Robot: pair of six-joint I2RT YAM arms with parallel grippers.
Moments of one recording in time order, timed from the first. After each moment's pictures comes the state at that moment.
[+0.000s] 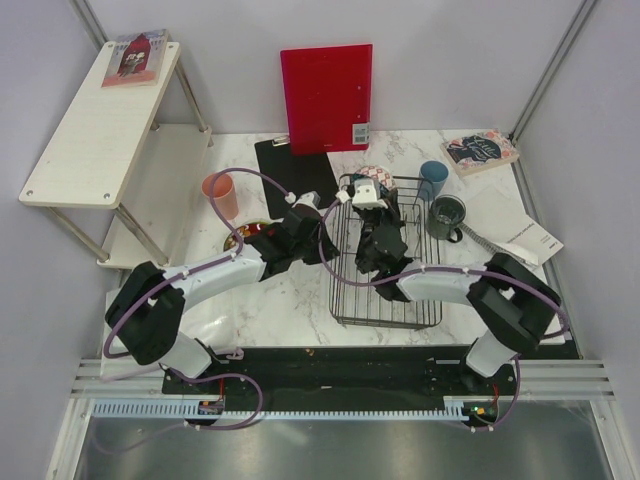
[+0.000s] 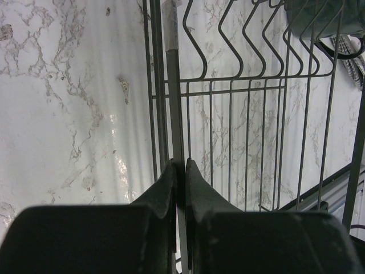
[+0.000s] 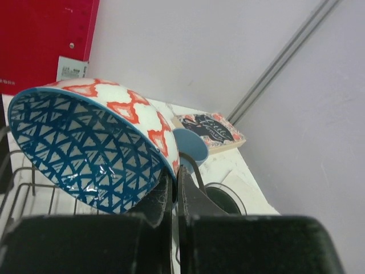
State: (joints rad) left arm -0.77 1.51 0.94 -0.12 -0.03 -0.82; right arm 0.85 1.66 0.76 1.22 1.09 -0.76
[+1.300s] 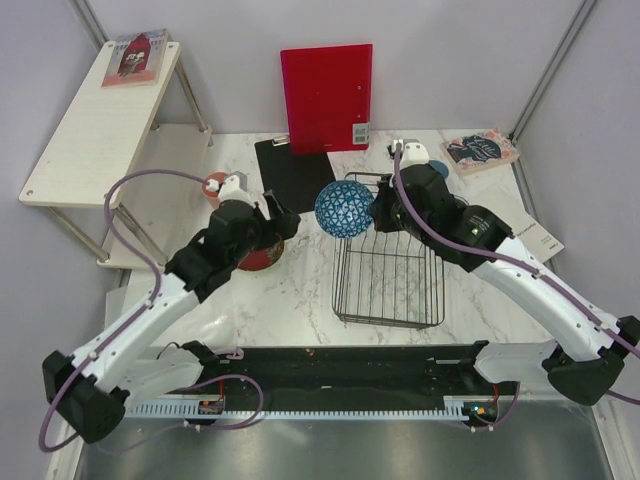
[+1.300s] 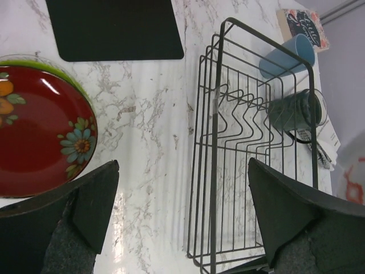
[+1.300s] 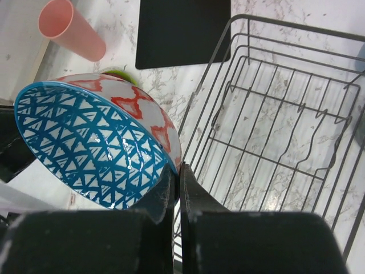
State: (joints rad) left arm -0.62 1.08 0.95 -0.36 -0.24 -0.77; right arm 0.80 1.24 1.44 -0.73 0.33 0.51
